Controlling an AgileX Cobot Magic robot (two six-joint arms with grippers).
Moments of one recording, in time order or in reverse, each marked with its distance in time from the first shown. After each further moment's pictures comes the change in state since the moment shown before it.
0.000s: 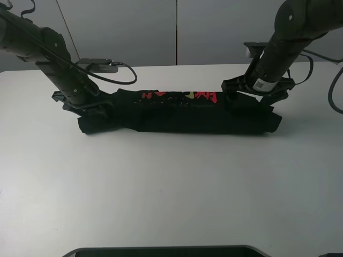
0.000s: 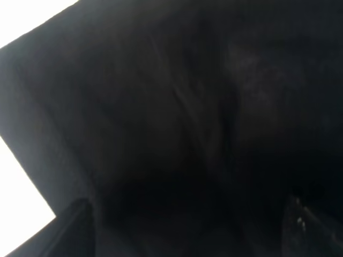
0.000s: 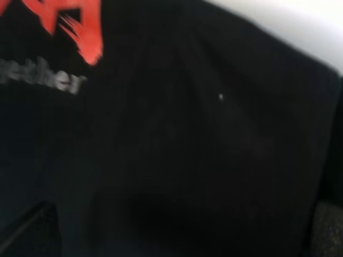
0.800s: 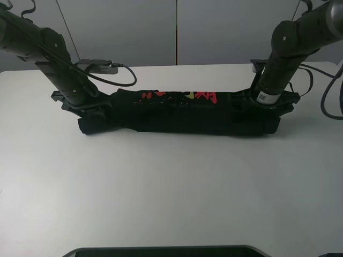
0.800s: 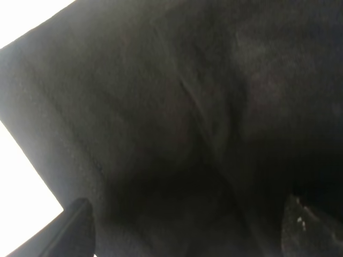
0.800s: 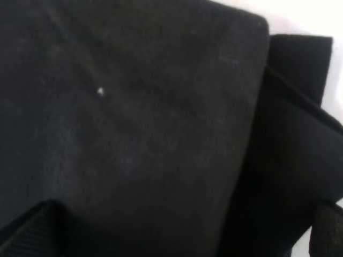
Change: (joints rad) left arm 0.000 0.000 0.000 0.015 0.009 0.009; right arm -0.040 0.106 -0.002 -0.072 -0.016 0.110
